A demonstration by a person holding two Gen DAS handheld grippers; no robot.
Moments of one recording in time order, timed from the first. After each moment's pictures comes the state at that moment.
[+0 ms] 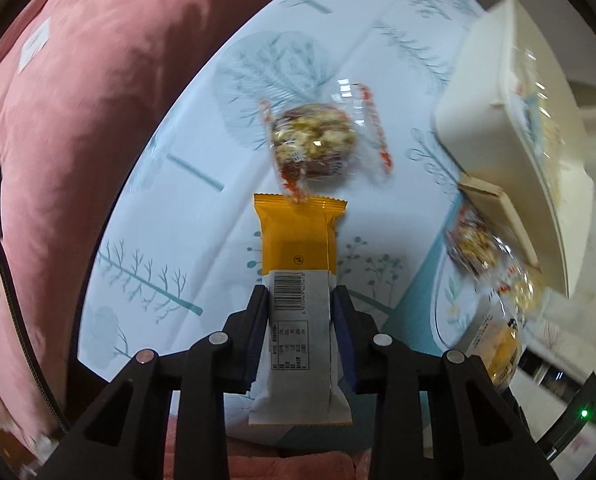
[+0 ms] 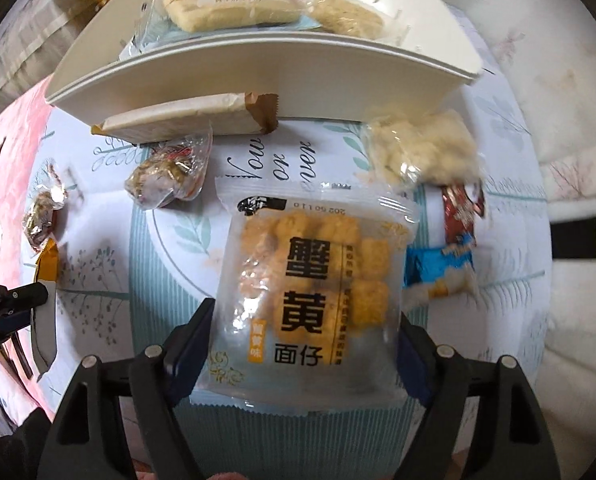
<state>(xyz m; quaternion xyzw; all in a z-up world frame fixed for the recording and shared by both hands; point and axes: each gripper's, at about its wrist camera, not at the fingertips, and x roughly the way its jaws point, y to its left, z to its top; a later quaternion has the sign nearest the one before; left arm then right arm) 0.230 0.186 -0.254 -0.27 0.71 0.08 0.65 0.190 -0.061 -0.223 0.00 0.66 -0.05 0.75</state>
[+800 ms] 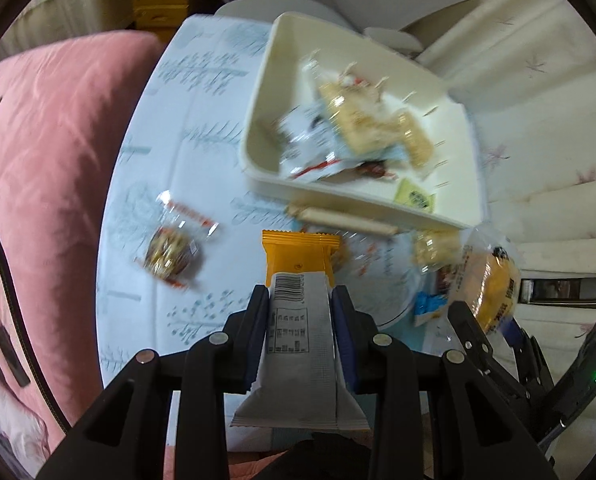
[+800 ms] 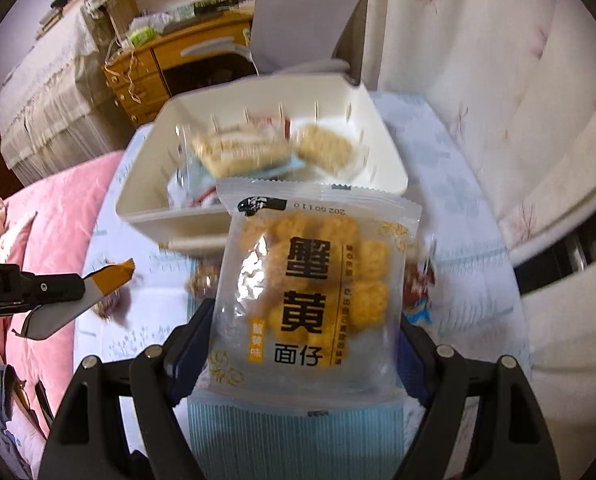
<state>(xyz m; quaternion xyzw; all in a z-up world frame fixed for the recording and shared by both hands) 0.269 0.117 -0.135 -0.14 0.64 -0.09 0.75 0.172 -0.097 -0.118 0.04 0.51 -0.04 0.86</state>
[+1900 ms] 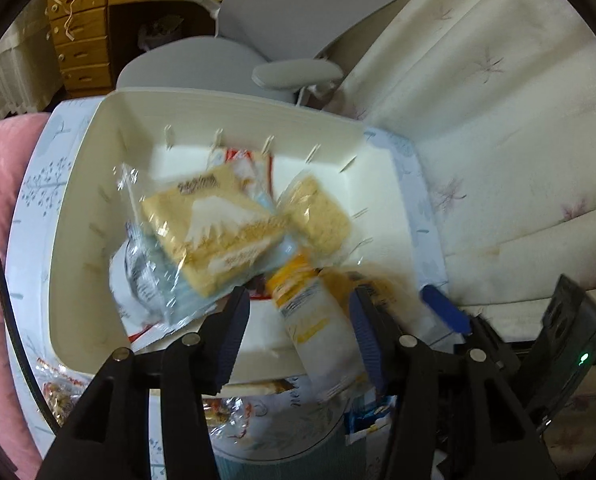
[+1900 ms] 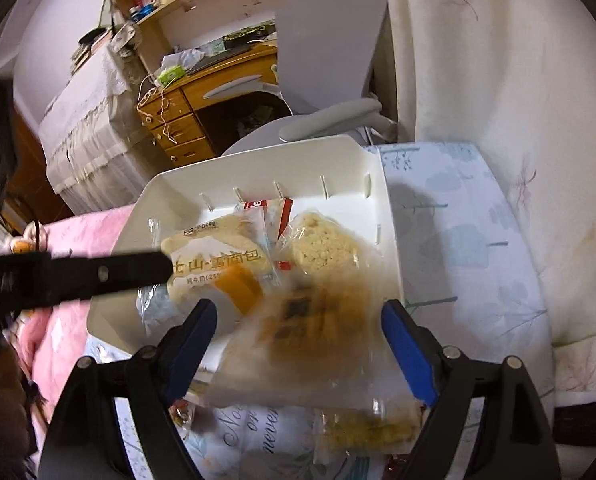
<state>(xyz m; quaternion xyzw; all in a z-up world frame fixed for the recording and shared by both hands) 0.379 -0.007 -0.159 -0.13 0.58 -0.17 0.79 0.298 -0.183 -0.155 0.10 0.46 0.06 0.88</state>
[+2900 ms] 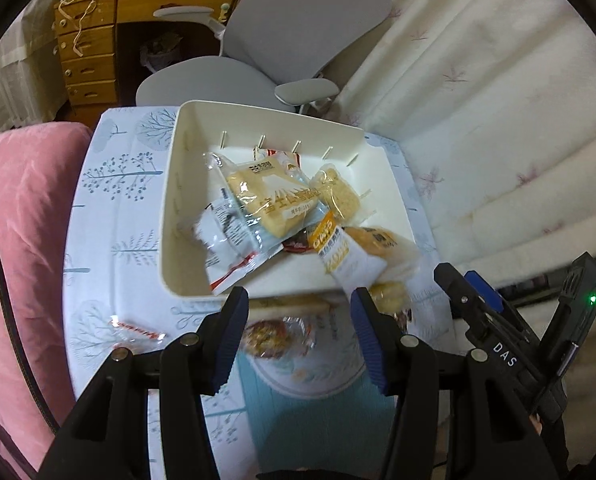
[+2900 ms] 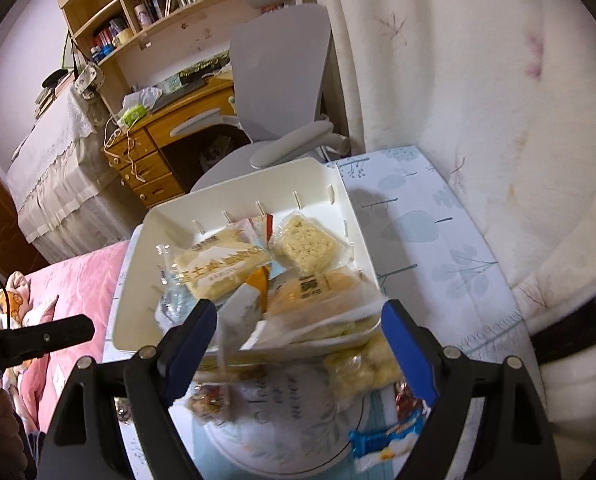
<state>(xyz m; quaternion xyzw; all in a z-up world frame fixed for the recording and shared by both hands) 0.298 0.098 -0.102 -0.12 0.55 -0.21 0.80 0.223 -0.149 -0.094 0.12 0.42 -0.05 0.90</state>
